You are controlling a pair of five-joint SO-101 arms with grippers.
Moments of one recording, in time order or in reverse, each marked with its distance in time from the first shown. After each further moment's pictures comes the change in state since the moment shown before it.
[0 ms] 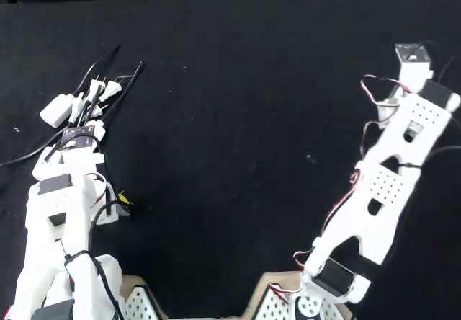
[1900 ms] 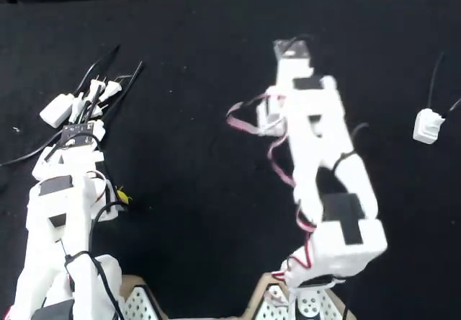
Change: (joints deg) left arm 0.0 0.0 0.9 -4.2 0.0; right arm -41.3 -75.9 112.3 -31.8 -37.5
